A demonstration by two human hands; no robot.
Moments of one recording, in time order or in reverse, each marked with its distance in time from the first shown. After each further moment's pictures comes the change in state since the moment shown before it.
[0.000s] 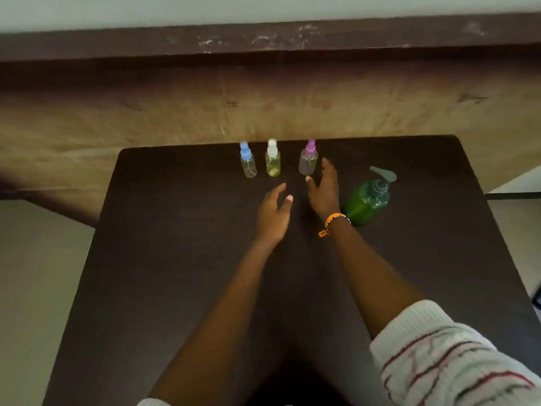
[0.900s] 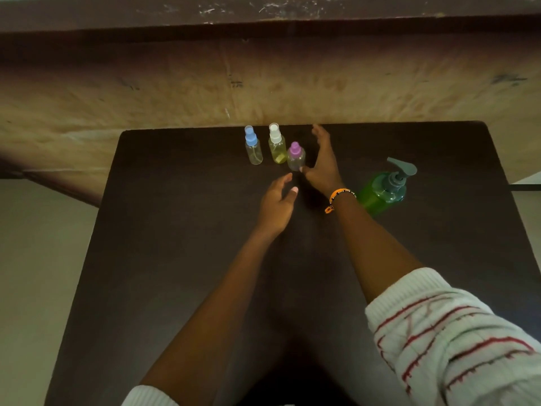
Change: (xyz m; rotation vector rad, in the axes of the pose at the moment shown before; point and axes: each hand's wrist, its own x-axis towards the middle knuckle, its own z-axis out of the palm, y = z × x) left_hand 0.017 -0.015 -0.003 -0.009 -0.089 -0.032; right_hand 0.039 0.001 0.014 0.077 -0.193 -0.209
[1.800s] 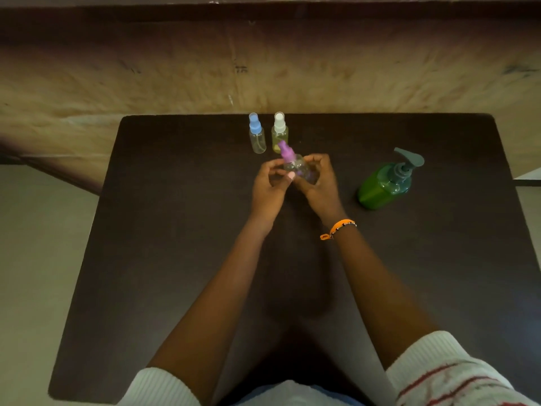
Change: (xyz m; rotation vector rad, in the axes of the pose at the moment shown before) left_hand -0.004 0.004 -0.011 -0.292 0.197 0.015; right_hand -0.071 -0.018 0.015 0.215 0.017 0.078
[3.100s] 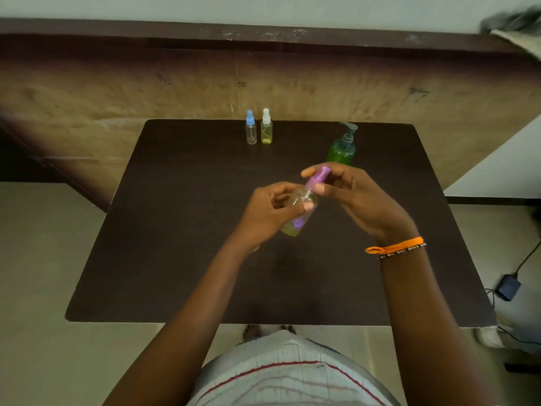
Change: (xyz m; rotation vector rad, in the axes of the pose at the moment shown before) left_hand -0.242 0.066 -0.045 -0.024 -0.442 0.193; right_hand -0.229 -0.169 -0.095 0.072 -0.402 -0.016
